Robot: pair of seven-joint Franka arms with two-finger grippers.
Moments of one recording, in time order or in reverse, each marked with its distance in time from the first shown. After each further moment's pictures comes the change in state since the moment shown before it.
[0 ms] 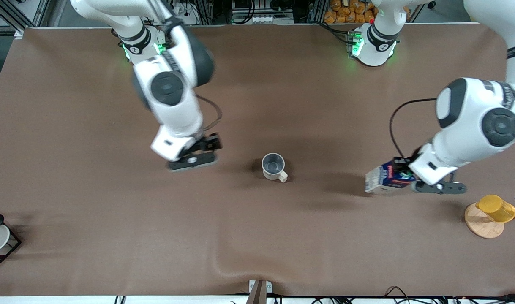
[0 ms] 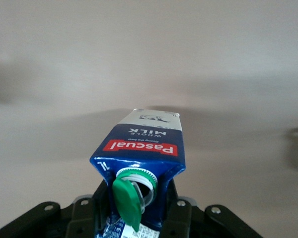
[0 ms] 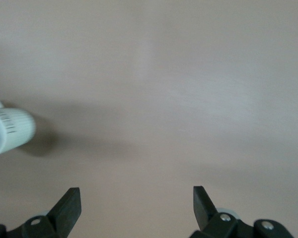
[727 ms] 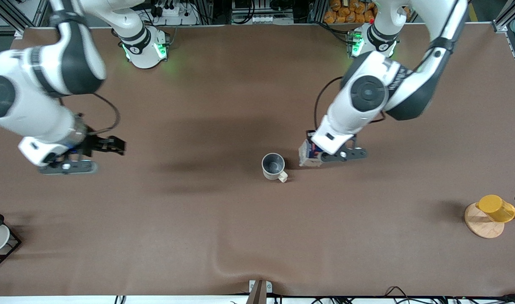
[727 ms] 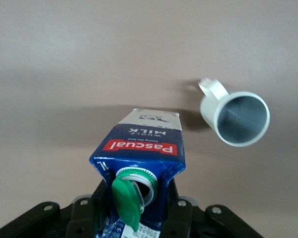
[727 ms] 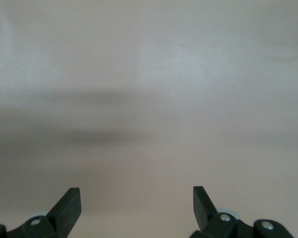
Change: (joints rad) left arm -0.247 0.039 -0.156 -0.009 -0.001 -0.037 -0.538; right arm -0.398 -0.188 0.001 -0.106 0.060 -0.184 -0.289
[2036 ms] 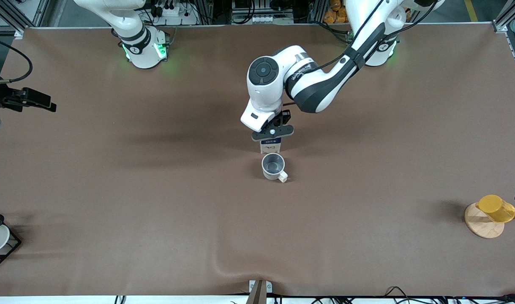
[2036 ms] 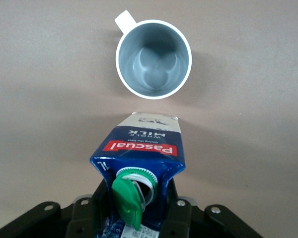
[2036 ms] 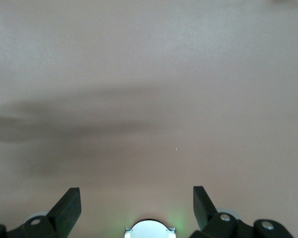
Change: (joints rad) left arm -0.289 0.187 0.006 0.119 0.189 0.055 -0.388; right arm -0.174 -0.152 -0.001 0.101 0.026 -0.337 -0.090
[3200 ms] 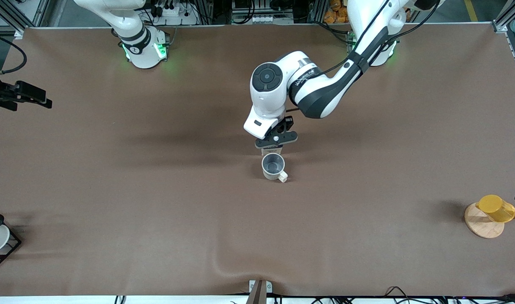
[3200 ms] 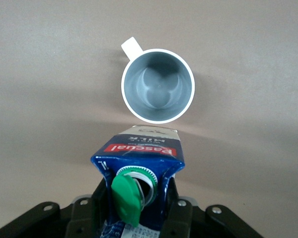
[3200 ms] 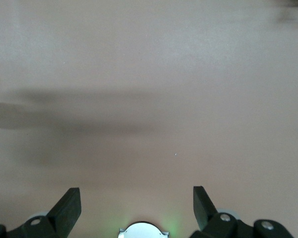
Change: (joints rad) left arm 0.000 0.018 0.026 0.039 0.011 0.000 0.000; right arm 0.000 0.000 0.004 0.038 0.006 -0.012 -0.066
